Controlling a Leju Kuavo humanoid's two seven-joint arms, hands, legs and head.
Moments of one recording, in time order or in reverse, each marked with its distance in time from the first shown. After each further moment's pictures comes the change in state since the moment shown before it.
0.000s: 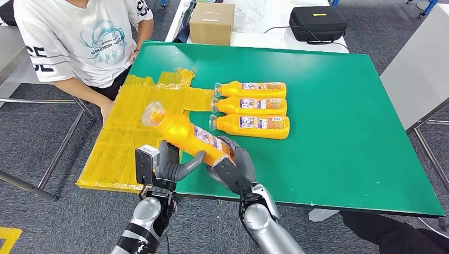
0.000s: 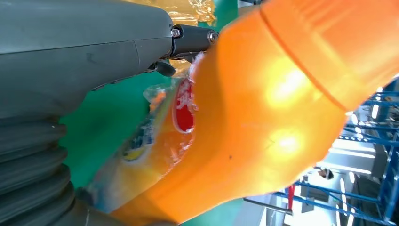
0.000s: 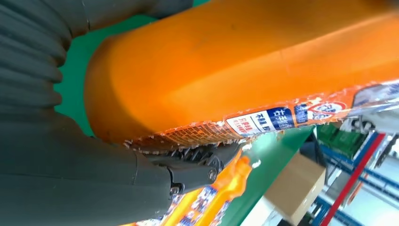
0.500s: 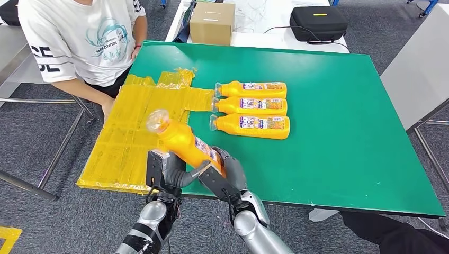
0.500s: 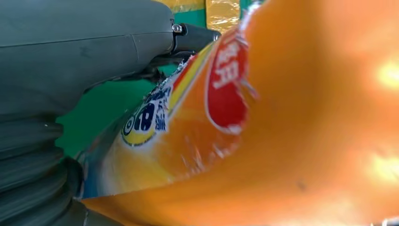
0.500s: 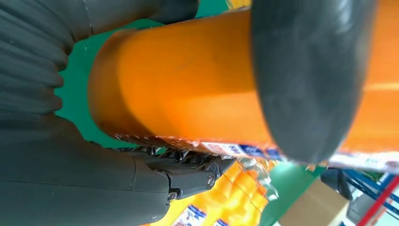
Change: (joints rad) left arm -0.038 0.001 0.005 0.190 0.008 -0.002 0.011; right arm -0.021 0.043 0.059 0.159 0.021 -0.029 -0.005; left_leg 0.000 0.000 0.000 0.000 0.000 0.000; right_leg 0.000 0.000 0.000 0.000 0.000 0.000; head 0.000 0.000
